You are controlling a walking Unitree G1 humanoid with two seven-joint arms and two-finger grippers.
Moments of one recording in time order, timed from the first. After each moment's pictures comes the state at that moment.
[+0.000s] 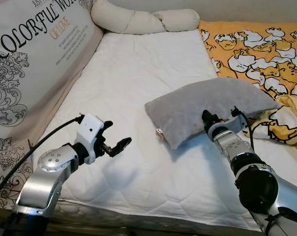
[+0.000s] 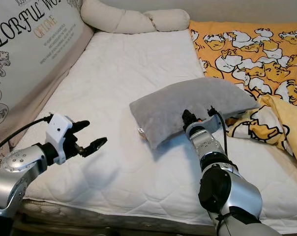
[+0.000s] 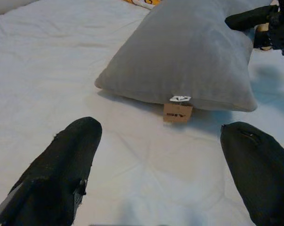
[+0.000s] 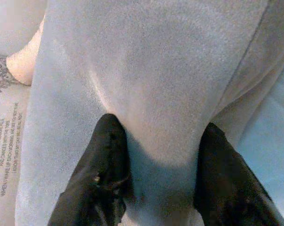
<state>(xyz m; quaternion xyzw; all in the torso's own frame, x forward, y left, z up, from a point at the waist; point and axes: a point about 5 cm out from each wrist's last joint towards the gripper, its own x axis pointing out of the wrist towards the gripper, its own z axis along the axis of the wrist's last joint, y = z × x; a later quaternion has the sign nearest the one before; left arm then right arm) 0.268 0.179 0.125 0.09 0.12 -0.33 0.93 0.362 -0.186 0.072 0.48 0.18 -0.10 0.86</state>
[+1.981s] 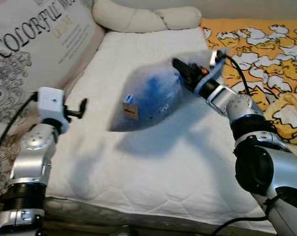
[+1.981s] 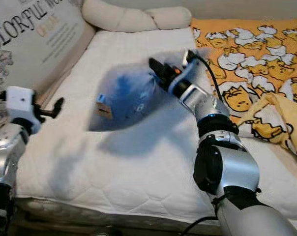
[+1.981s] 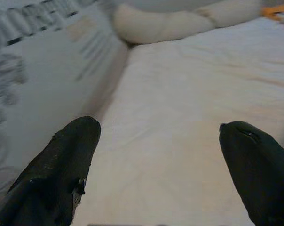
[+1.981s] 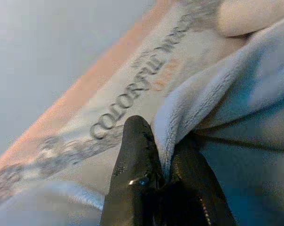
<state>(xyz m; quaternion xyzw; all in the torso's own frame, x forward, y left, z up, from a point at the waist) 0.321 0.257 0.151 0.09 0.03 0.00 1.00 0.399 -0.123 0.210 0.39 0.07 0.35 0.85</state>
